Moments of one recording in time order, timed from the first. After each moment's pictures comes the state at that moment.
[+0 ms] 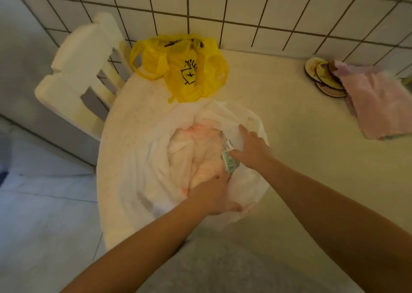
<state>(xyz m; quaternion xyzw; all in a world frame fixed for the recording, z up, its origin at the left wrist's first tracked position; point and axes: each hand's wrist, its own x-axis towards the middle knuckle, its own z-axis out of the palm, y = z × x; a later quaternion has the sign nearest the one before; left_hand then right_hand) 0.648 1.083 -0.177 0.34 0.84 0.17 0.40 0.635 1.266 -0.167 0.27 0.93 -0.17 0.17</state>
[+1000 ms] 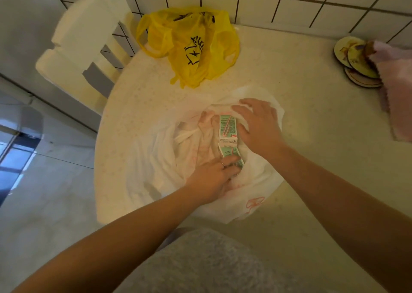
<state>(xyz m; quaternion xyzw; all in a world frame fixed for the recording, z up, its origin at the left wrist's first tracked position) 0.656 1.112 -0.203 0.47 0.85 0.16 0.18 0.630 1.314 -0.161 0.00 0.98 -0.17 -0.11</state>
